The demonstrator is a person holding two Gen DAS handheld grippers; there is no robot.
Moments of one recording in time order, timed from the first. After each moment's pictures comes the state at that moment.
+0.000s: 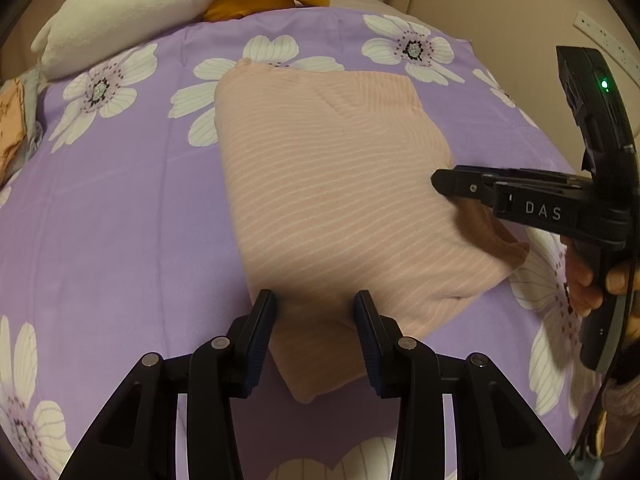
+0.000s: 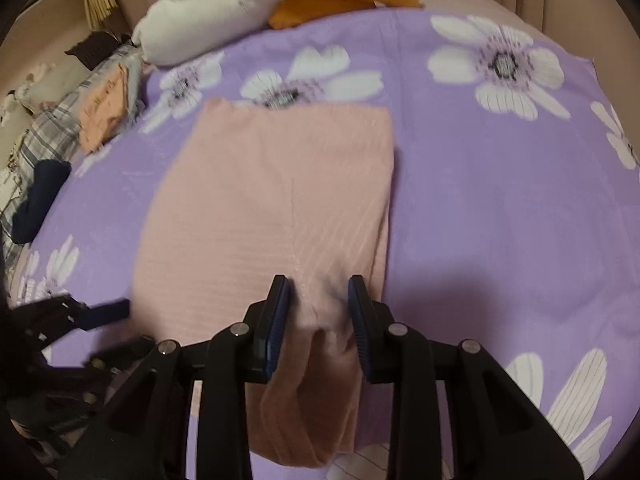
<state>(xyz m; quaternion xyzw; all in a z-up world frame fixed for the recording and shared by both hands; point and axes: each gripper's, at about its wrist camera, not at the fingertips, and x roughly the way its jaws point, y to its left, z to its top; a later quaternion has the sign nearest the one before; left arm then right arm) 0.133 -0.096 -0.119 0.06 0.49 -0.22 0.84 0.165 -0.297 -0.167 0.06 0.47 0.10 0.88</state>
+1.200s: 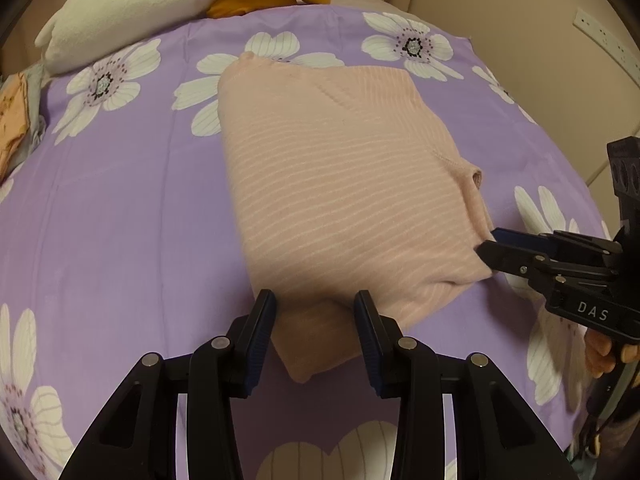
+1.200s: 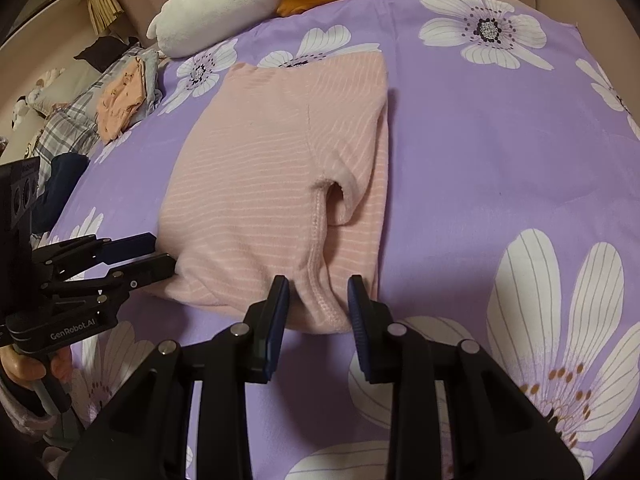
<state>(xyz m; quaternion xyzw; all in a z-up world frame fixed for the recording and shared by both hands) 0.125 -0.091 -0.119 0.06 0.50 -0.22 0.84 0.093 -0.300 -0.178 0.09 0.47 0.12 0.87</state>
